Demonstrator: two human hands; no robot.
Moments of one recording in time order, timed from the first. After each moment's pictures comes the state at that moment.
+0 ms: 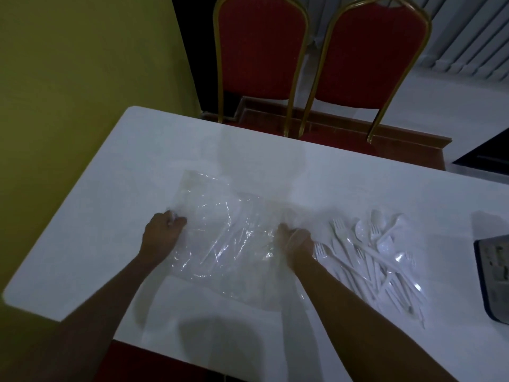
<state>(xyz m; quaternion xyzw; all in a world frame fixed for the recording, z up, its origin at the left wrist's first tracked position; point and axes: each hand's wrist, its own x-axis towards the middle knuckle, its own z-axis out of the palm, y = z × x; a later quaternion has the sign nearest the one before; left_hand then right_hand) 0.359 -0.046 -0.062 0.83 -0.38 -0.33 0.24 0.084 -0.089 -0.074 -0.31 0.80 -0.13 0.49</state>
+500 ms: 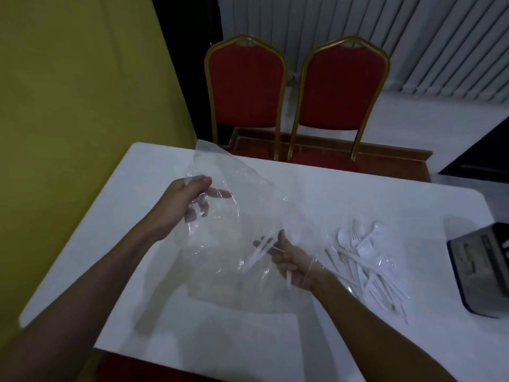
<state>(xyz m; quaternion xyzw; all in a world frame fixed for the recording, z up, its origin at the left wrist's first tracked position) 0.286 -0.082 0.128 0.61 -0.50 -0.51 0.35 0.041 -0.068 -0.035 -0.09 0.36 -0.28 0.89</state>
